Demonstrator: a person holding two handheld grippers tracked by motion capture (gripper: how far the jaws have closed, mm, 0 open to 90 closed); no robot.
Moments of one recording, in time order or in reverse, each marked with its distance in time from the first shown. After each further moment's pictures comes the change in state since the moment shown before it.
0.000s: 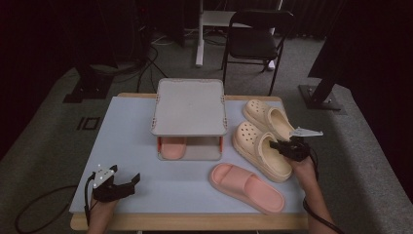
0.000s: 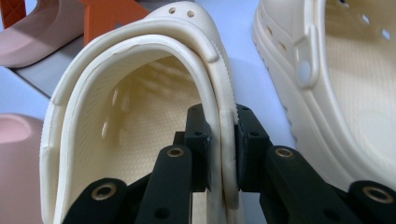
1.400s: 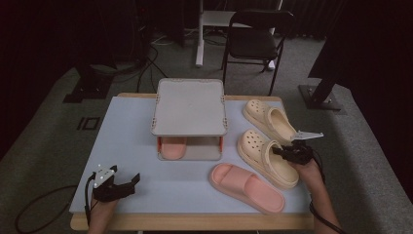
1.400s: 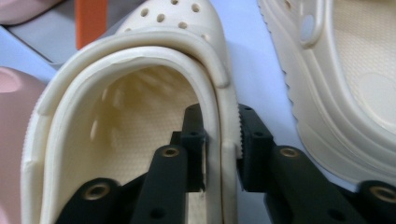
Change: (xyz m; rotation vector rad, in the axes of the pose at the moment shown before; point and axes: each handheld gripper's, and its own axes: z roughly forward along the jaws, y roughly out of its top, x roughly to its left) left arm 0.001 -0.002 0.003 0.013 0.011 0.000; right arm -0.011 -0.010 -0.003 0.108 0.024 -0.033
